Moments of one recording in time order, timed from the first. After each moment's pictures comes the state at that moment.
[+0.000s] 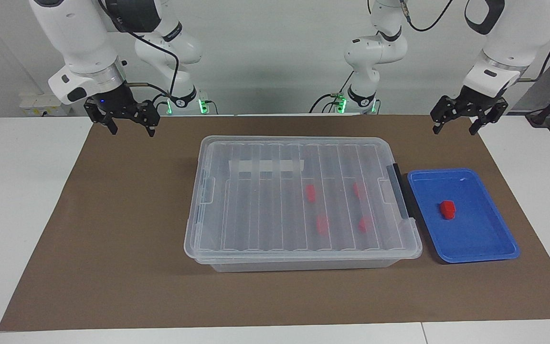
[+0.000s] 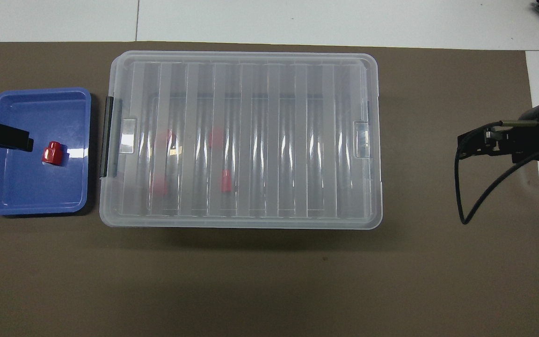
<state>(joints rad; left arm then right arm) 0.09 -0.01 -0.11 -1.58 0.00 1.61 0.10 -0.06 0.02 0.14 -1.55 -0.02 1.53 0.17</state>
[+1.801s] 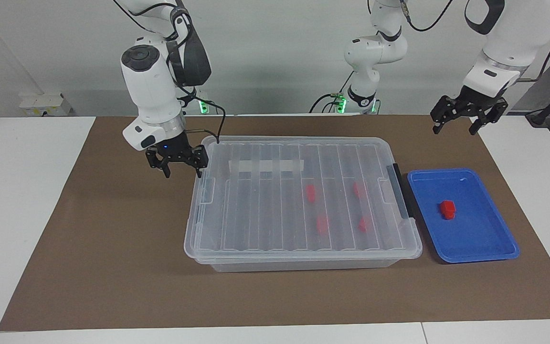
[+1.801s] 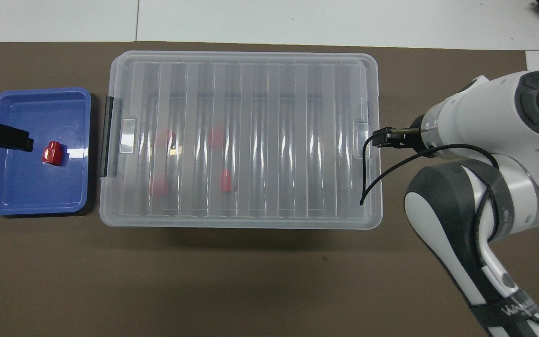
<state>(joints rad) 0.09 -0.01 -0.11 -1.58 0.00 1.61 0.10 0.09 0.08 0.14 -1.84 -0.02 2.03 0.29</state>
